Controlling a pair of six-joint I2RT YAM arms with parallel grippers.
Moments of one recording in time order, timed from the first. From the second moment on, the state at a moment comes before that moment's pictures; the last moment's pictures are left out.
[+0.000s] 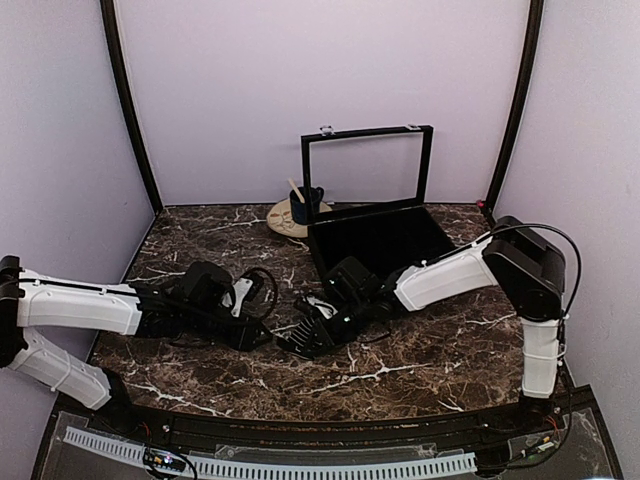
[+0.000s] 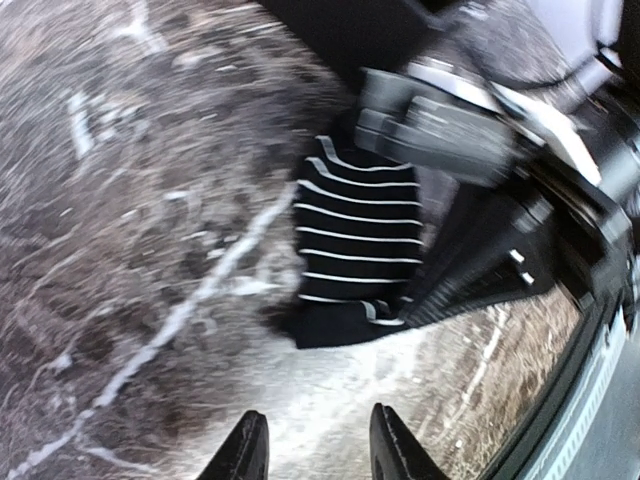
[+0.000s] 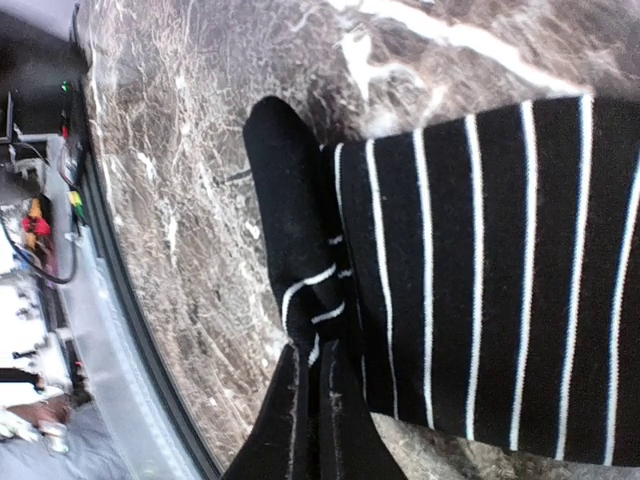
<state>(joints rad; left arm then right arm) -0.83 1.30 0.61 -0.15 0.14 -0.48 0.97 2.03 1.19 -0.11 -0.58 0.44</state>
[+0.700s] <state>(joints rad) -1.07 1.36 0.64 -0.10 0.05 -0.06 0.92 1.97 1.00 0.11 -0.73 0.74</state>
